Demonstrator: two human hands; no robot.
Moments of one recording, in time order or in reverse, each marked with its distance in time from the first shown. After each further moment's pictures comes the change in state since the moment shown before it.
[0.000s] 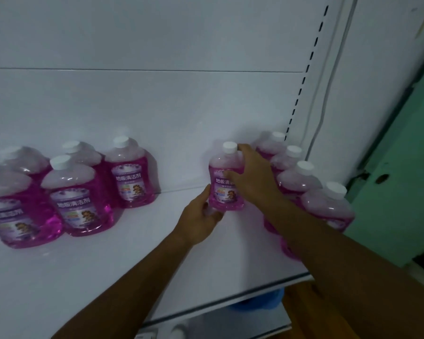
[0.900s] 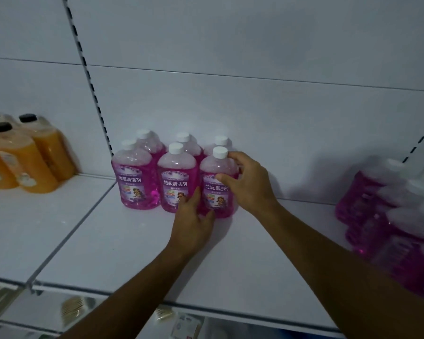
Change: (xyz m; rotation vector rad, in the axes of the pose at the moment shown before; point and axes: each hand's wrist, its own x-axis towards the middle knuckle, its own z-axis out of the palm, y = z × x) left_hand -0.077 -0.038 -0.112 0.124 0.567 0.053; right_hand -0.013 -0.113 0.109 0.391 -0.268 -0.280
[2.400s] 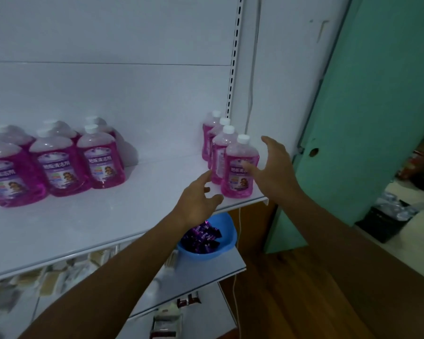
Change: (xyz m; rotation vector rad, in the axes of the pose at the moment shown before) left_hand -0.139 0.140 0.113 -0.096 -0.680 0.180; right_hand -0.243 -0.002 -0.229 -0.477 0.456 0.344
